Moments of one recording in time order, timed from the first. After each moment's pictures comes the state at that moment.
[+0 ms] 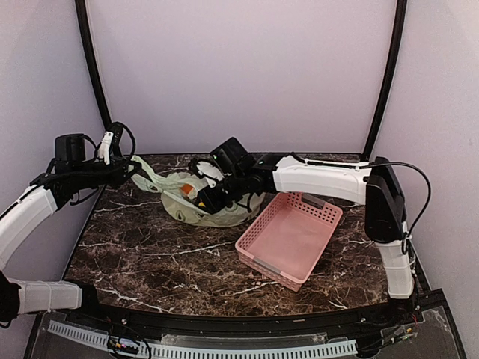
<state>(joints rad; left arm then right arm) -0.08 1.03 0.88 -0.27 0.58 0.02 1.00 2.16 1.90 -0.48 -0.17 0.12</state>
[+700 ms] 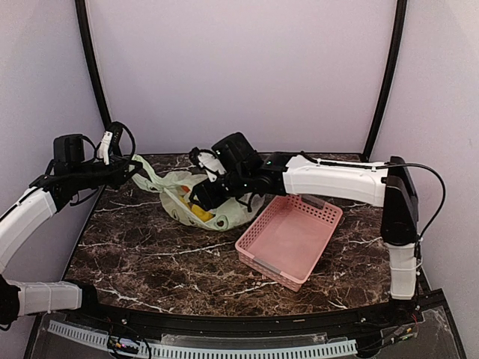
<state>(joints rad) -0.09 1.01 0.87 -0.25 0.61 0.02 1.04 2.04 1.77 -0.38 -0.07 0.17</state>
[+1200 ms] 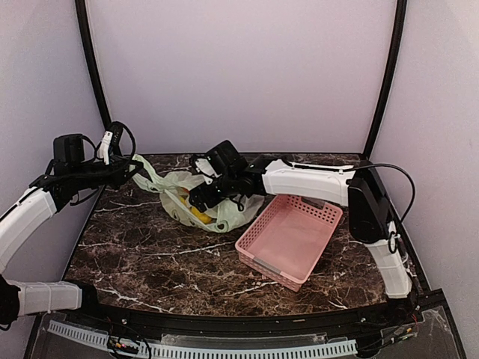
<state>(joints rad) -0.09 1.01 0.87 -0.24 0.64 0.02 0.99 2.26 1.99 -0.41 0.02 0.11</state>
